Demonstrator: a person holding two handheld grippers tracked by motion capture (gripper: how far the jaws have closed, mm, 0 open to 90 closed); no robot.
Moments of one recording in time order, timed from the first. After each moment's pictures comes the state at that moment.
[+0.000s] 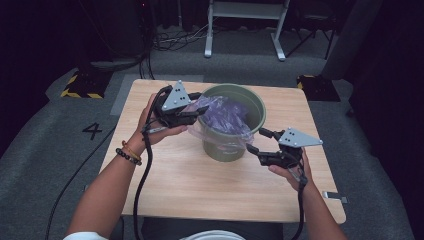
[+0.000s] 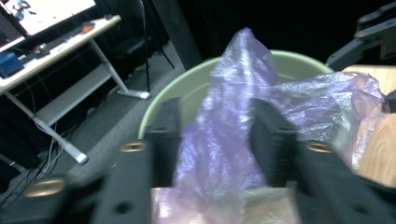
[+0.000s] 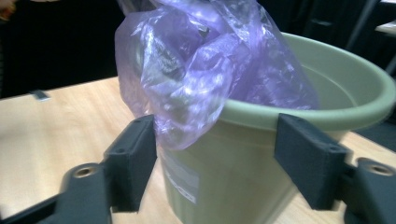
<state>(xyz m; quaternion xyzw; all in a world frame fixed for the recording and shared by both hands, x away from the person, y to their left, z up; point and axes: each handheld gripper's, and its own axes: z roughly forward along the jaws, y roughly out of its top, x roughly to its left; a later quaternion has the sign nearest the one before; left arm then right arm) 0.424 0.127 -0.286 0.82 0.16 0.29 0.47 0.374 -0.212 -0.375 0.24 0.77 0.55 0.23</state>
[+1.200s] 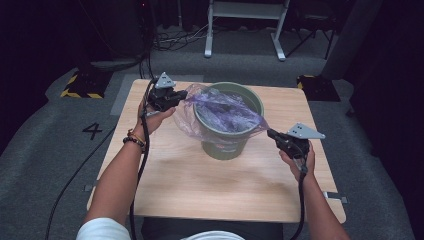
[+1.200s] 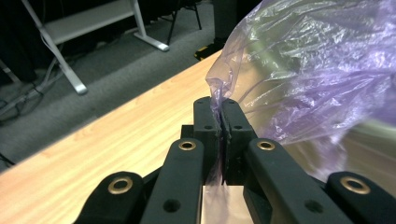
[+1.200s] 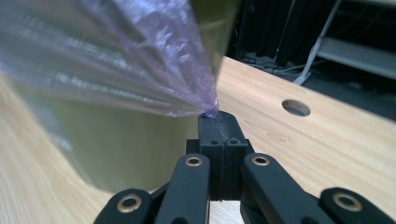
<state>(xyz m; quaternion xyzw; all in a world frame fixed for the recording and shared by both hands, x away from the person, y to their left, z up) 0.524 0.173 -0.358 0.79 0.33 0.22 0.47 0.424 -0.260 -0.420 0.33 0.76 0.50 0.27</state>
